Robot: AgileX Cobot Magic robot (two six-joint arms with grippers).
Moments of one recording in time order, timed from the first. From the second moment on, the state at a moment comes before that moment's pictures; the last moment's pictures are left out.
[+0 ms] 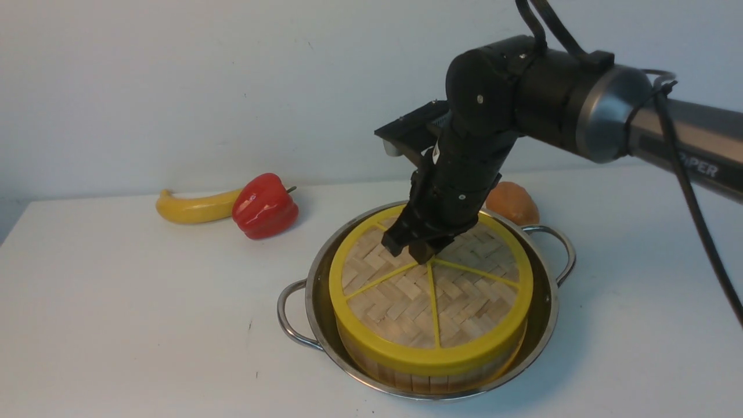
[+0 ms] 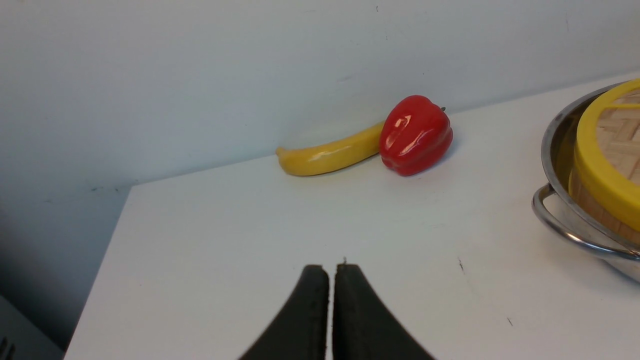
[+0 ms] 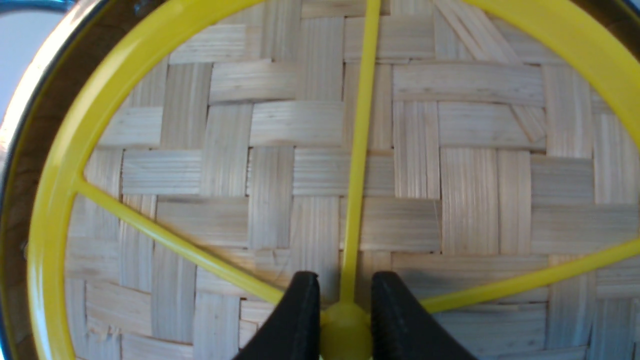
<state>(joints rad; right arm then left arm) 0.60 2.11 -1.85 0.11 1.21 -0.14 -0.36 0.17 -0.41 0.52 0.67 -0.35</state>
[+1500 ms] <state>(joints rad) 0.60 1.22 -1.73 -0.03 1.18 -0.06 -0.36 0.17 -0.41 0.52 0.68 -0.35</state>
